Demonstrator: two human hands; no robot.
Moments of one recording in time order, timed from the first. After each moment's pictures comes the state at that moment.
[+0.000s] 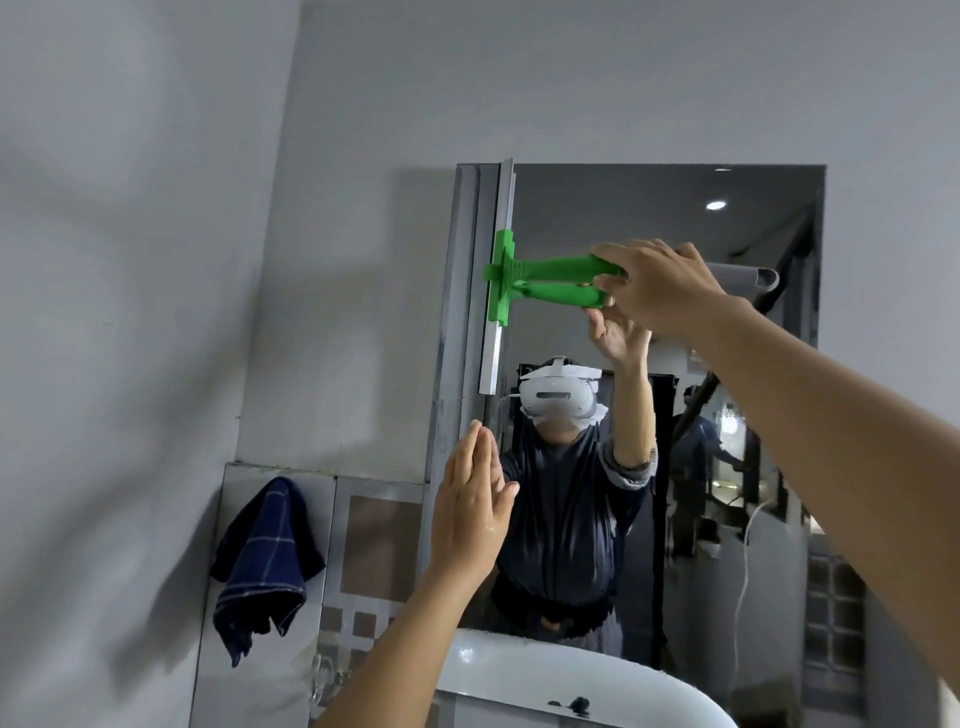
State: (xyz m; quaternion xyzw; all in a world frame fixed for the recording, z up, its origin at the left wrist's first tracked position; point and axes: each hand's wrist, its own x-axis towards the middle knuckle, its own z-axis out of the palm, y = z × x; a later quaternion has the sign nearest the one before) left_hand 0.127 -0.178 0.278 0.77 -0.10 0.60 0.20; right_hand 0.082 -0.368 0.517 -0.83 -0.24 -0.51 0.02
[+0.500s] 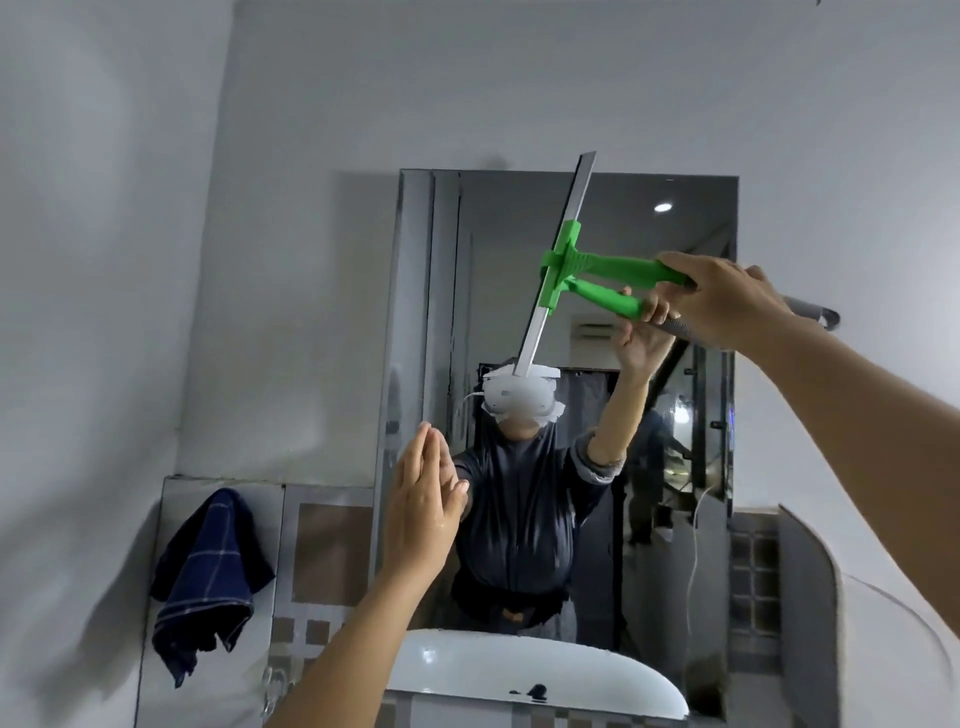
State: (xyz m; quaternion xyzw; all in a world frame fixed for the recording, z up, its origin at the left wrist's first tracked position) left_hand 0.130 -0.181 0.279 0.78 -0.09 0.58 0.21; right_hand 0.062 -0.467 0.502 -0.85 -0.15 -0.50 0.10
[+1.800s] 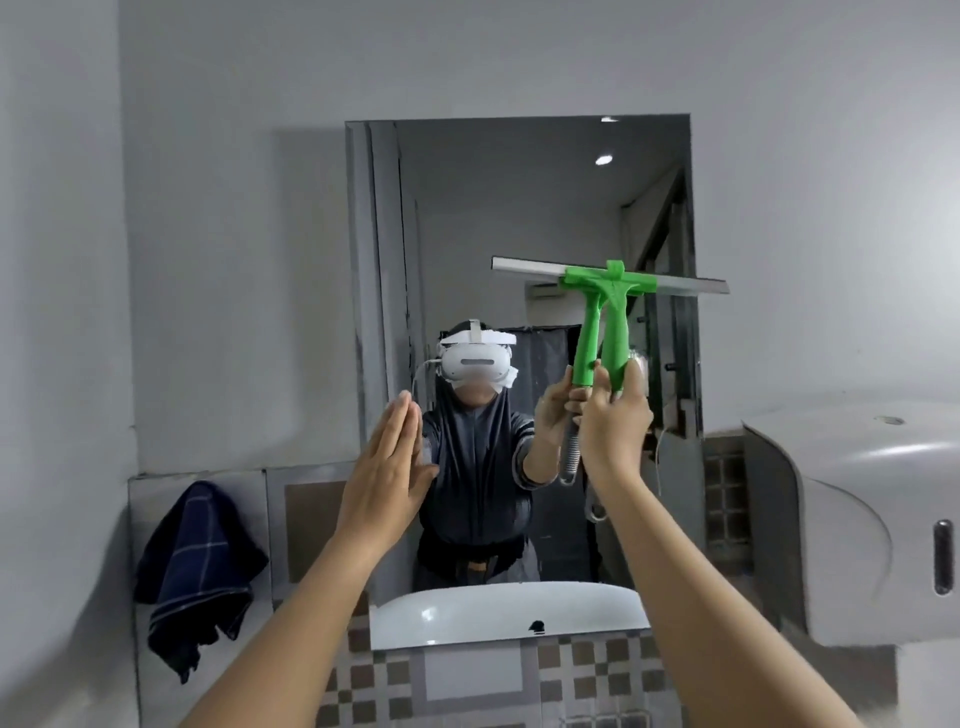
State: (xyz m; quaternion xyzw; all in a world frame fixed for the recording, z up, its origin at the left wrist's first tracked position) left_hand 0.115 -0.139 0.278 0.84 -0.19 0.50 0.10; right_hand 0.074 -0.368 0.337 -0.59 -0.08 -0.47 0.65
